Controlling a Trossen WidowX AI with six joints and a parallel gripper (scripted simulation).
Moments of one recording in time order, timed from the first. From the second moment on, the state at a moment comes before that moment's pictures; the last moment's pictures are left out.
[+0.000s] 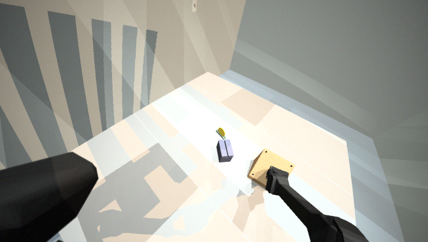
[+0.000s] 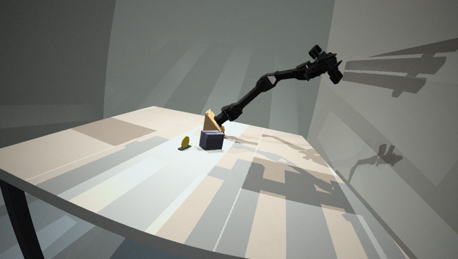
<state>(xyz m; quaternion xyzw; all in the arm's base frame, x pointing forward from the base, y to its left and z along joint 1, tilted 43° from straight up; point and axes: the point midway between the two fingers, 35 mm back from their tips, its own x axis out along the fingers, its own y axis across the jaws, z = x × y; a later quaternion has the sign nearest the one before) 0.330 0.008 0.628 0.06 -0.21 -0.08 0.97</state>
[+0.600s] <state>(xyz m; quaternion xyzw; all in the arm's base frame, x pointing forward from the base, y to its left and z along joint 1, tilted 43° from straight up) 0.481 -0.082 0.365 -0.03 0.20 -0.07 0.98</state>
